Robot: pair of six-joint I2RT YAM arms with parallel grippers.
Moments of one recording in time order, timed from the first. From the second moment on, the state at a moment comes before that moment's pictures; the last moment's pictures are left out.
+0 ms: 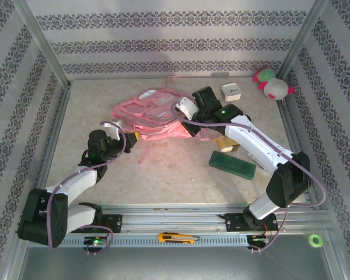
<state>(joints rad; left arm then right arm) -0.16 1.17 0.41 0.45 0.50 -0.45 0.56 1.57 1.40 -0.71 -0.18 -0.31</state>
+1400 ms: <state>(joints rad) -0.20 1.25 0.28 0.65 0.54 -0.37 0.51 1.52 1.54 -0.93 -0.42 -0.56</state>
